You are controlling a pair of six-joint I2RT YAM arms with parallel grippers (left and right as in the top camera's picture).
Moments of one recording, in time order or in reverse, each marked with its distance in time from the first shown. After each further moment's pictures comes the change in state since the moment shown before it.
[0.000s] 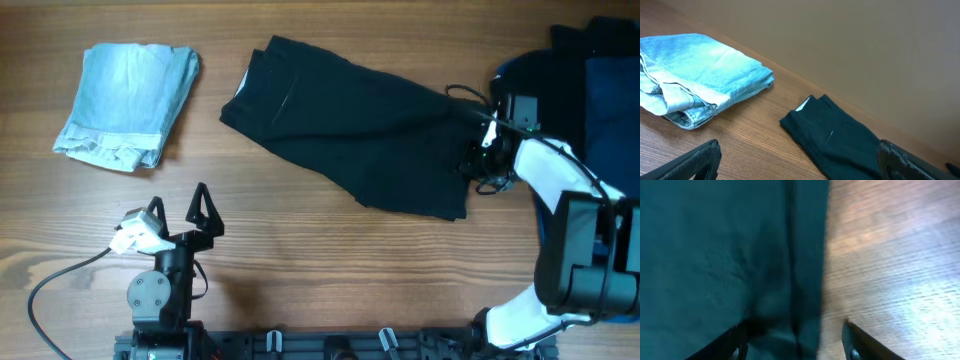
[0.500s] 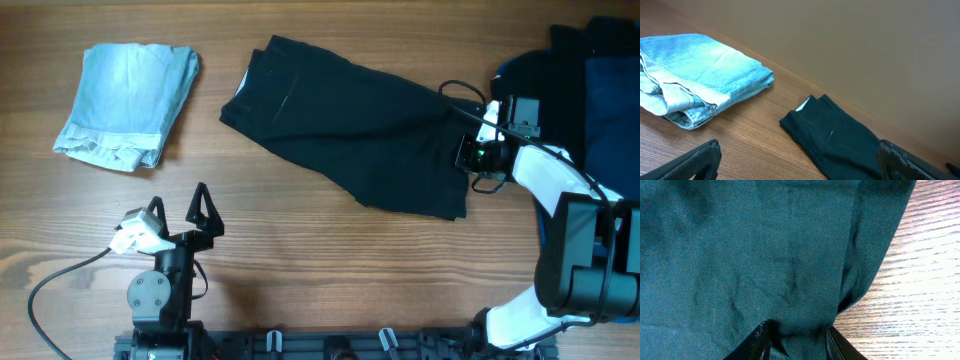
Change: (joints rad) left arm 0.000 0.000 0.000 0.000 0.000 0.000; right arm 0.000 -0.005 -0.036 0.134 -0.120 -0.060
